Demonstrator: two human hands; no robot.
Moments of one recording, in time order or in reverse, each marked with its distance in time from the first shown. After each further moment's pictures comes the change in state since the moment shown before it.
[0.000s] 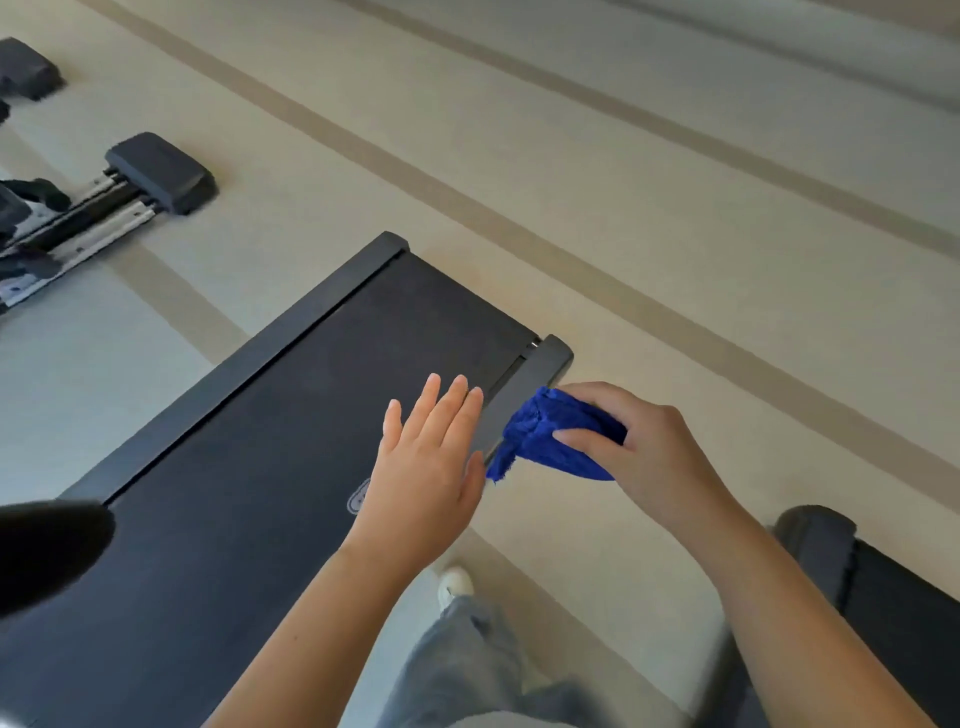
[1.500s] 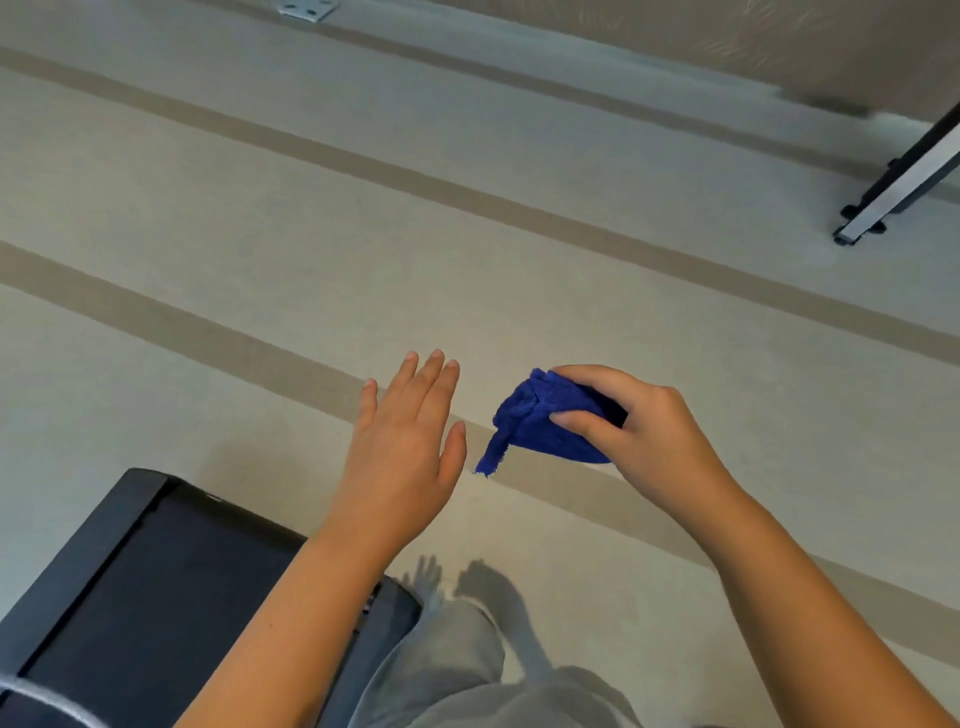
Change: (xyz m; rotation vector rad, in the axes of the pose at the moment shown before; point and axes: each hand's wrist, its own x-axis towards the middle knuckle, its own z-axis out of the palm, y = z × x) left_hand 0.707 0.147 0.122 -0.151 -0.104 0.185; right_hand 0.481 0.098 -0.468 -0.058 0.301 0.057
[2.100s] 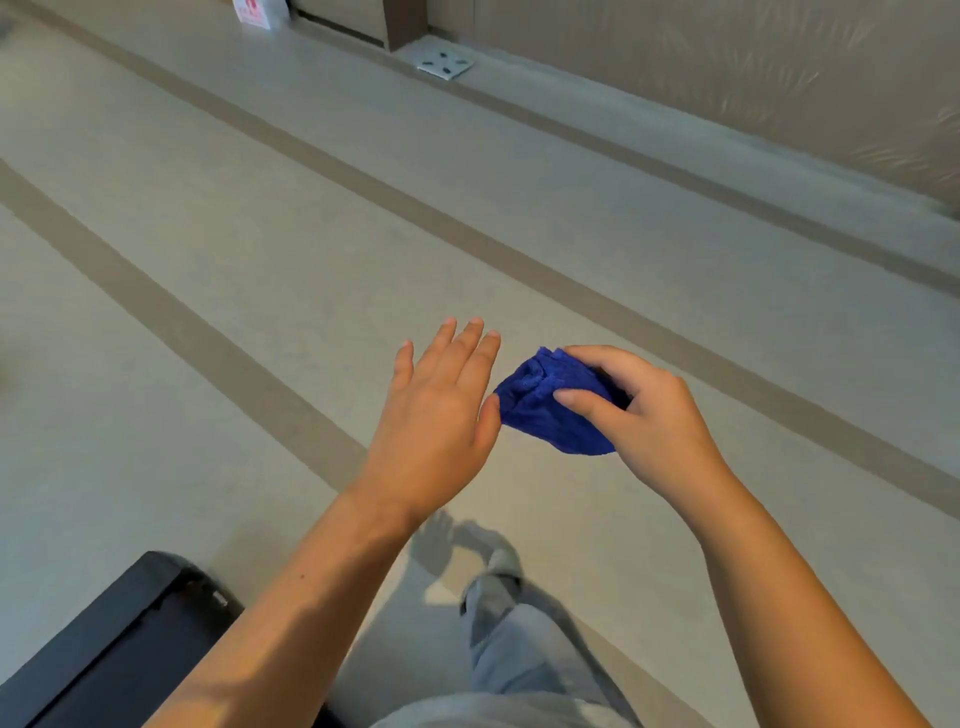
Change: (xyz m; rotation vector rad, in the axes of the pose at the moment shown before) left_hand 0.326 -0.120 -0.053 -0.001 0.144 -0.153; right_hand 0.388 -0.040 -0.004 0.098 -0.139 -0.187
